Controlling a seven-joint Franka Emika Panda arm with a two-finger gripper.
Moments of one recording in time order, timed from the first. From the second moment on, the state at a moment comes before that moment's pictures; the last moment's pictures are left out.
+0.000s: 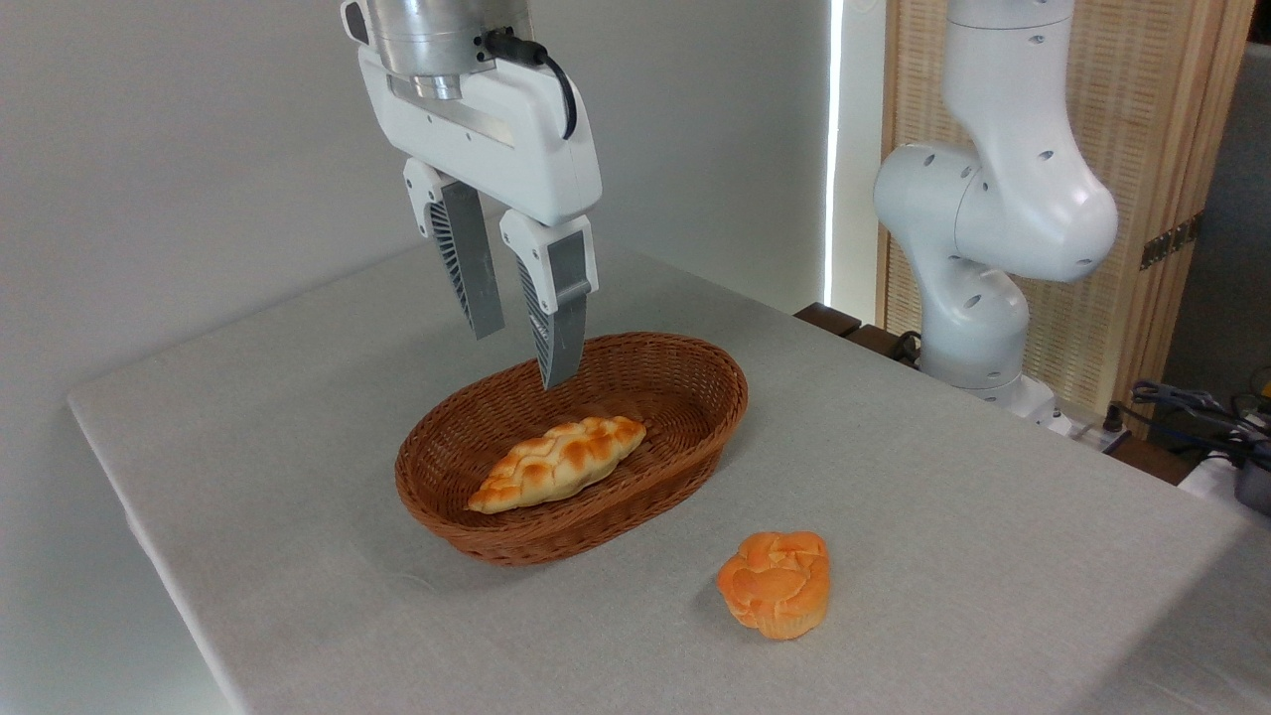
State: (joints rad) arm 0.01 0.00 -0.01 -1.57 -0.05 1.57 0.78
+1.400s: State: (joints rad) arm 0.04 -0.20 0.10 -2.09 0.09 1.81 1.07
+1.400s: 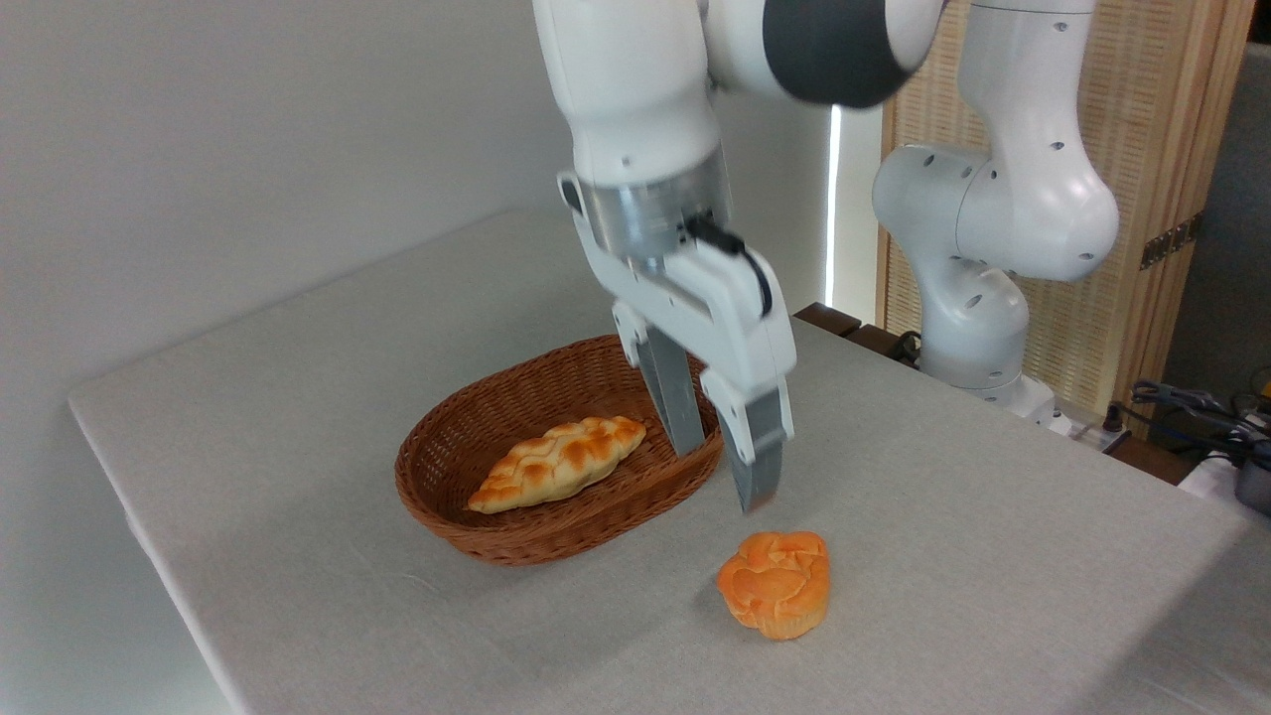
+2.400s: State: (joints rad) arm 0.03 -0.16 0.13 -2.29 0.18 1.99 1.11
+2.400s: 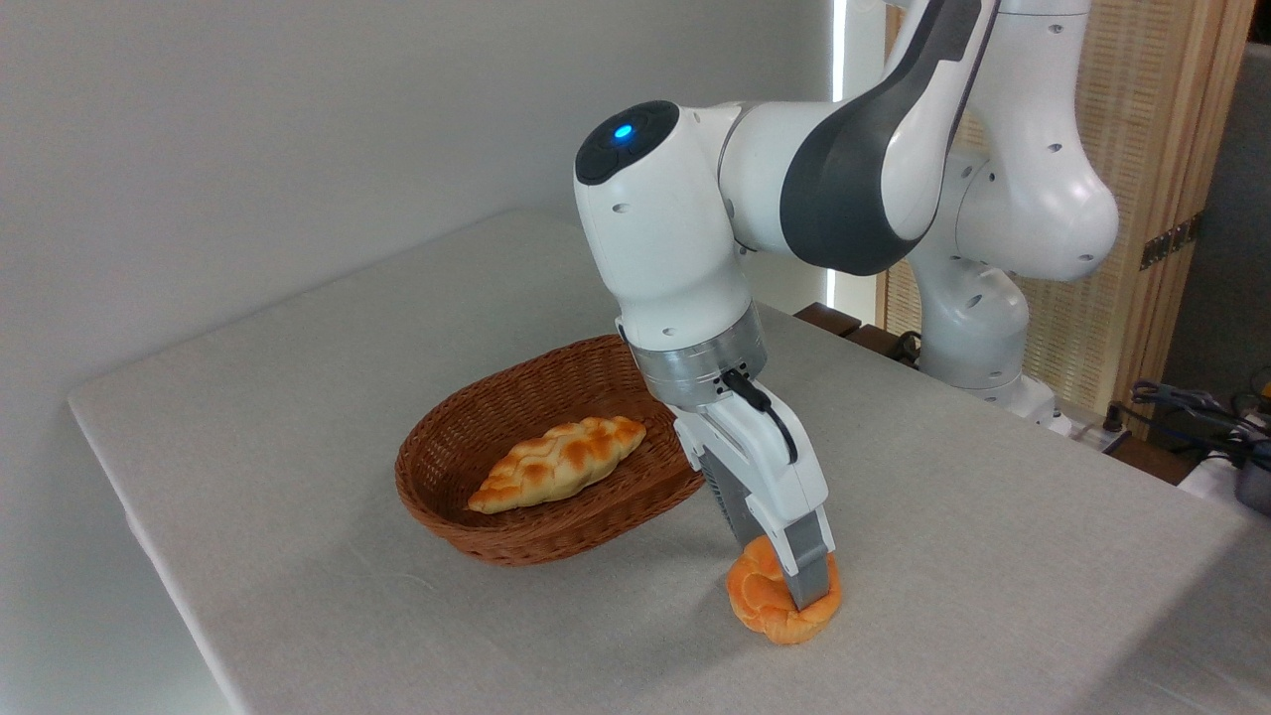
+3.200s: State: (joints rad) arm 0.02 -0.15 0.10 -2.23 0.23 1.96 1.11
